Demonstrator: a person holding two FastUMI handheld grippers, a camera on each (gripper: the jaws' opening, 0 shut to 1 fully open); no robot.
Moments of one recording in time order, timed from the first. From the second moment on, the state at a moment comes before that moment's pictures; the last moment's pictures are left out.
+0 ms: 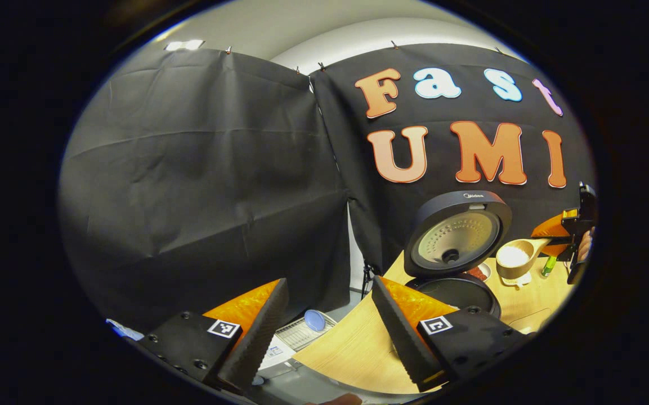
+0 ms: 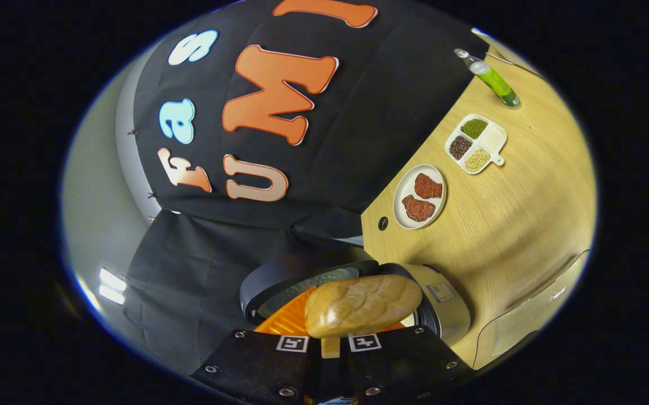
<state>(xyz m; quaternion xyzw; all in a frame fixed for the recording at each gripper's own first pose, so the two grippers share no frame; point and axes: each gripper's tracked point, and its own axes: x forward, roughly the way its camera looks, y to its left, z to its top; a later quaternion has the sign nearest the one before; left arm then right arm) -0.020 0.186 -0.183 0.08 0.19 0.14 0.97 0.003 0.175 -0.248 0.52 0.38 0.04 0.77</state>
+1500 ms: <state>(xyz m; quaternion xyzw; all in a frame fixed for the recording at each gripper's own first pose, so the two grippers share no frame) -0.030 0.211 -0.197 0.07 0.20 0.16 0.97 0.026 0.235 -0.252 0.13 0.31 0.10 0.94</state>
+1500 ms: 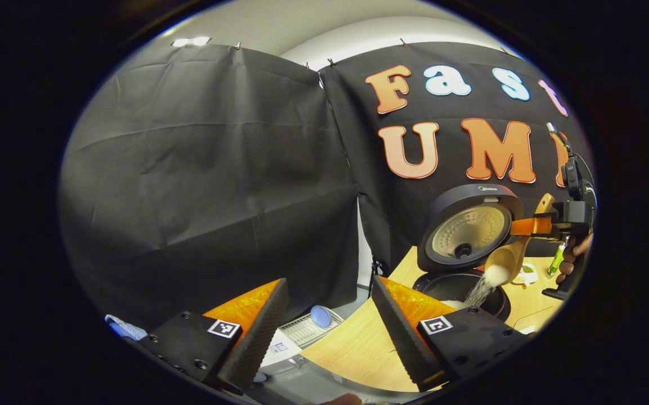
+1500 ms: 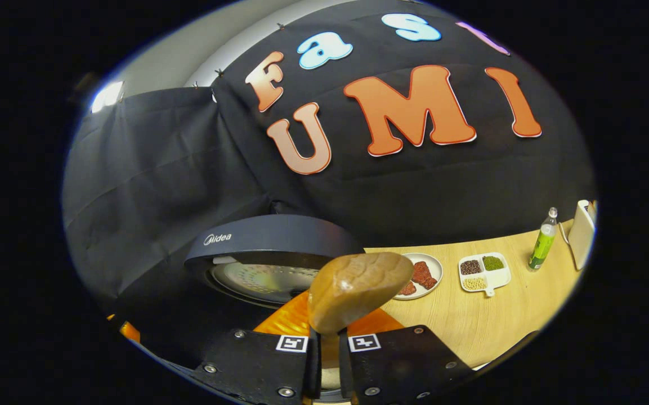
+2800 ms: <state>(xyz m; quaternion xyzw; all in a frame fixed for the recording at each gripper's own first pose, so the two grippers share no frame) -0.036 0.224 -0.209 0.07 0.23 0.17 0.96 0.015 0.265 -0.222 -0.03 0.24 0.24 0.94</state>
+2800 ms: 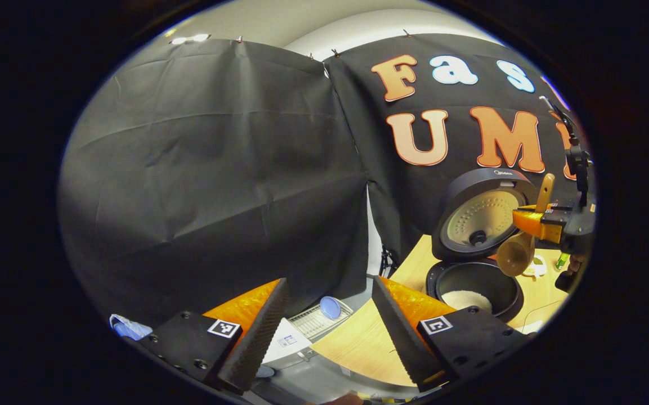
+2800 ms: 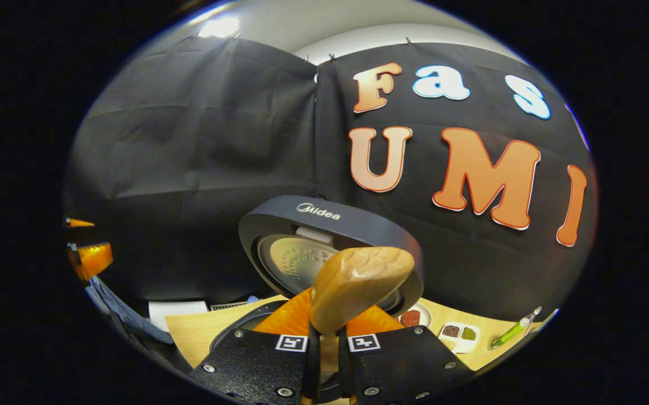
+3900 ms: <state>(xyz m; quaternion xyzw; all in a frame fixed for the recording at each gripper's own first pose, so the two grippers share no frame) 0.016 0.059 -0.214 0.08 0.22 0.03 0.97 -0.092 -0.075 -0.230 0.14 0.32 -0.08 0.93</state>
